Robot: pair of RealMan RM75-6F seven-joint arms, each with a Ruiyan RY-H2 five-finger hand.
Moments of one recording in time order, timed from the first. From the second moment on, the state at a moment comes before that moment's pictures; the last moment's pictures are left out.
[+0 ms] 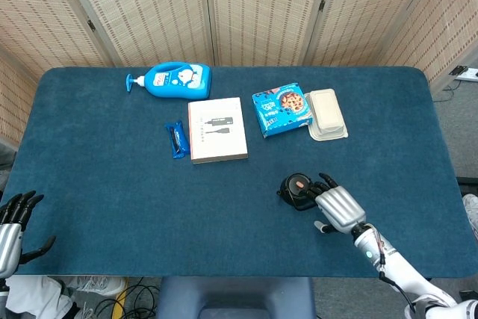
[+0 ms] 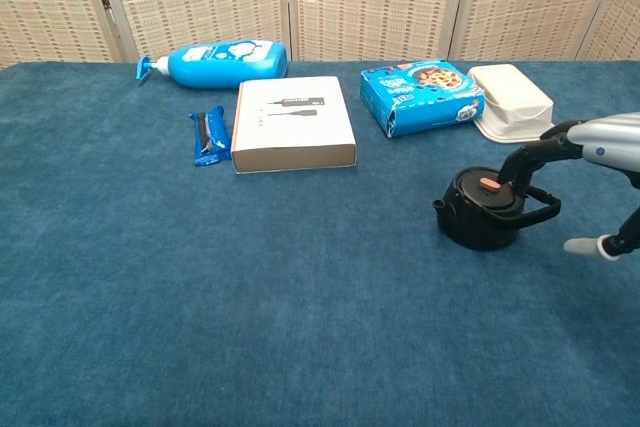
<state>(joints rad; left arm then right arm) -0.04 -1.16 -0.03 -1.55 1.49 1.53 -0.01 0.55 -1.18 -0.04 -1.79 -1.36 0.99 -0.26</state>
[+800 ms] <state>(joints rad) -0.04 -1.17 -0.03 -1.53 1.49 1.53 -0.02 0.56 -1.20 -0.02 -1.80 -1.31 0.94 -0.30</state>
